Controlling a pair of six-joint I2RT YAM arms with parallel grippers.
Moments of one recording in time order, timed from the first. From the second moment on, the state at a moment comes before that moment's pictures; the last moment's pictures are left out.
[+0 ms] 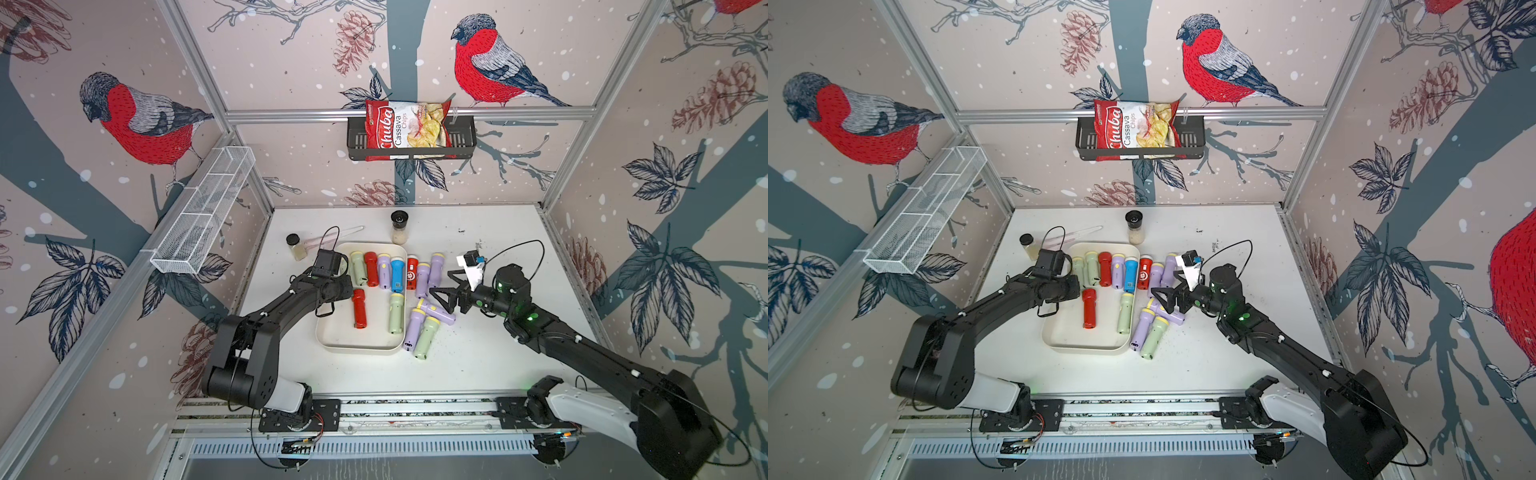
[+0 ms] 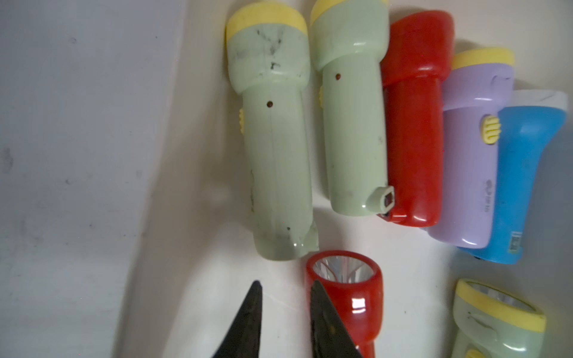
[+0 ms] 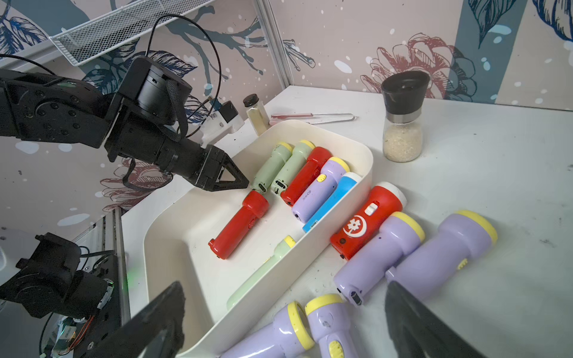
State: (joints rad) left arm -0.24 1.49 0.82 -0.38 0.05 -0.40; right arm 0.59 1.07 0.54 0.24 -0.45 0.19
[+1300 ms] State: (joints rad) left arm -0.36 1.31 0.90 -0.38 0.03 -0.38; right arm 0.54 1.19 0.65 0.09 -0.21 0.24
